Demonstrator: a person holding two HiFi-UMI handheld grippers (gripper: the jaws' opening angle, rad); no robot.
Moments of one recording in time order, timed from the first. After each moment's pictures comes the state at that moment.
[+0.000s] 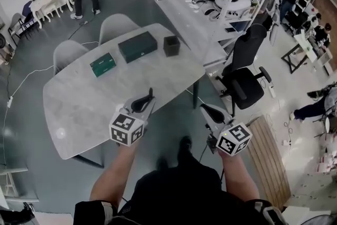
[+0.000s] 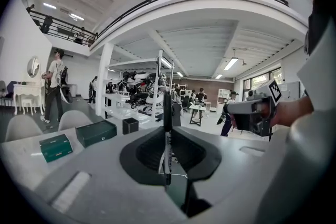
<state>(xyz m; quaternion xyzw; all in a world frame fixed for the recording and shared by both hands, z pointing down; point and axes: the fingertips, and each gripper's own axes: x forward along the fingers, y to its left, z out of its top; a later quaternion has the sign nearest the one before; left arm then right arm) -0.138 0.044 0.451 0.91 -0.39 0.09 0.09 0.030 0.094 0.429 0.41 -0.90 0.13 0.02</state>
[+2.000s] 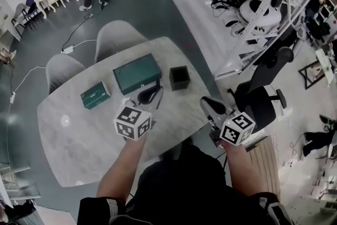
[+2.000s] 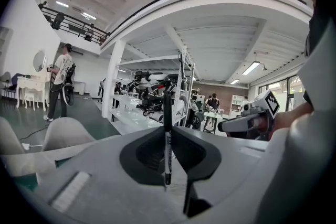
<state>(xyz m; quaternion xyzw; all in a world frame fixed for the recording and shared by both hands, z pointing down) -0.103 -0.322 0.458 0.89 -0.44 0.06 0.12 0.047 -0.291 0.474 0.34 -0.92 0.21 0.04</state>
